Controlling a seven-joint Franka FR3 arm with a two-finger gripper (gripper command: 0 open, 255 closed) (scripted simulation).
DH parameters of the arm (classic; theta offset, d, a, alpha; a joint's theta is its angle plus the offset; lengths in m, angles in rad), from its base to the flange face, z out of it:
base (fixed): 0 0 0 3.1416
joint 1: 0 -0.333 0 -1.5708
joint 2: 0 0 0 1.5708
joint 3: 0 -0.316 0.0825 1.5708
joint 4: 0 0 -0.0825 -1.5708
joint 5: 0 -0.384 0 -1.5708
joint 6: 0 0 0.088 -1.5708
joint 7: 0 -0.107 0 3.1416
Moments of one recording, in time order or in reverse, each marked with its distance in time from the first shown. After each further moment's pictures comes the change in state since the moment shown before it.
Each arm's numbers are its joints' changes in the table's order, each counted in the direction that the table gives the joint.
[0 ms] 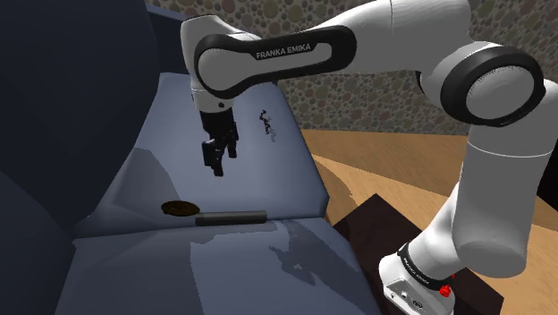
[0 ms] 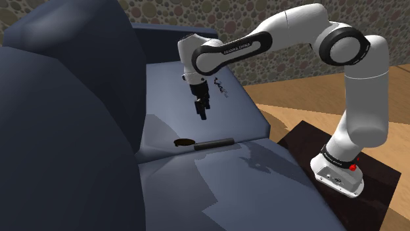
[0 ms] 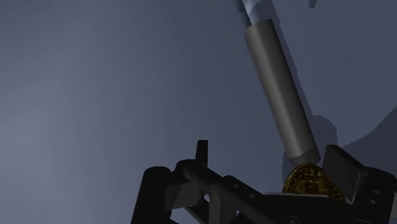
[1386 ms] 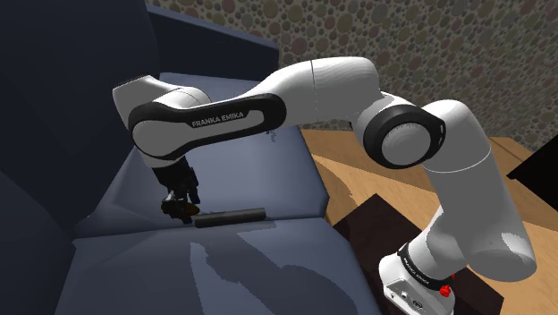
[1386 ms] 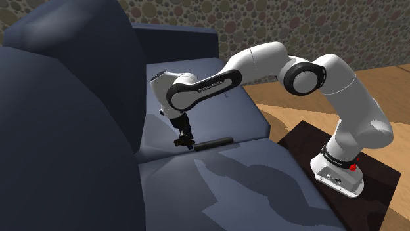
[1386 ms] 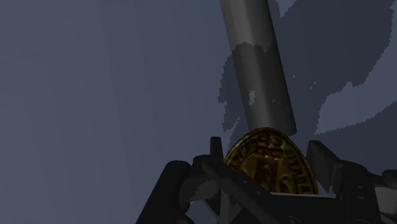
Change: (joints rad) arm -0.182 -0.417 -0.038 -0.409 0.094 -0.099 0.062
